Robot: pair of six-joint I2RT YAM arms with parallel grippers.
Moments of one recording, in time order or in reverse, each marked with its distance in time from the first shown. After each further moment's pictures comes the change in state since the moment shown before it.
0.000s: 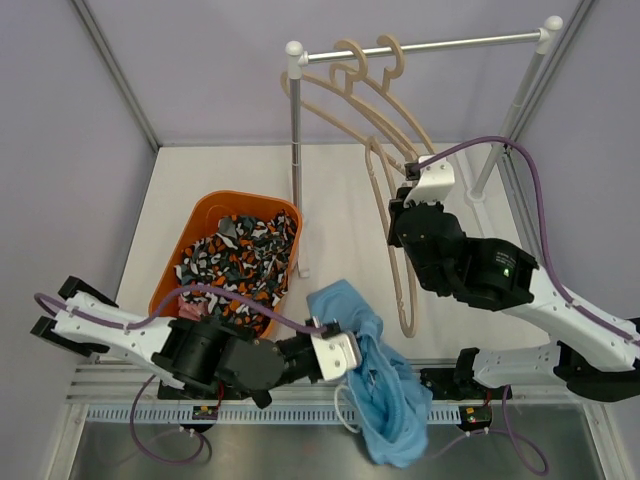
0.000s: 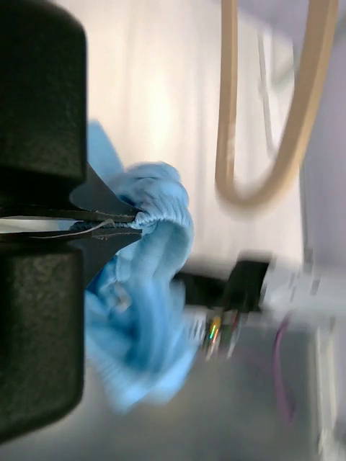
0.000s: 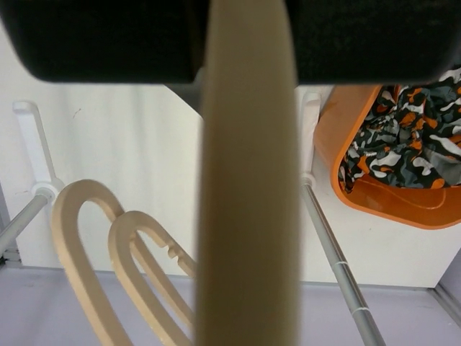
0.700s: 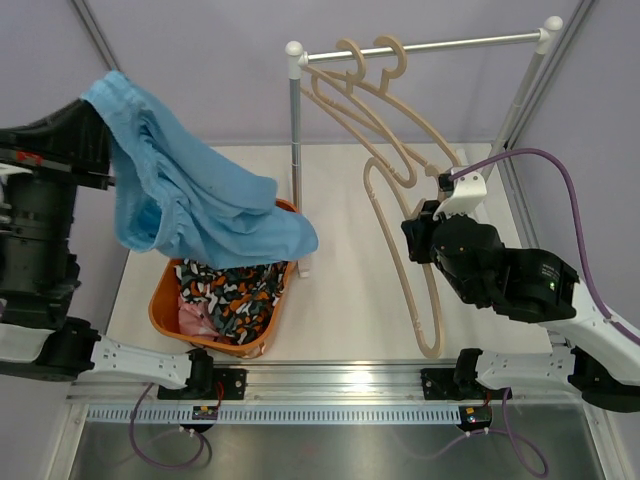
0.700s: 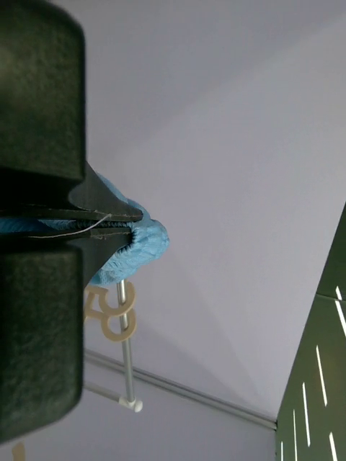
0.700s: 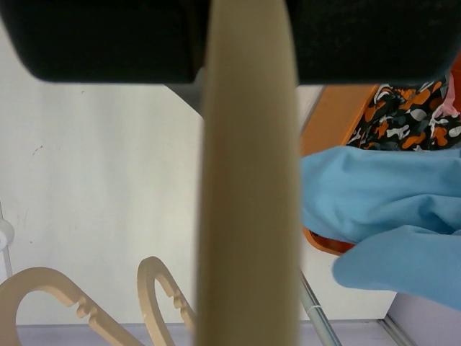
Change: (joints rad) left arm 0.369 -0.103 0.695 0.649 -0.397 0.799; right arm 0.000 -0.134 -0.012 -0.175 -0.161 0.165
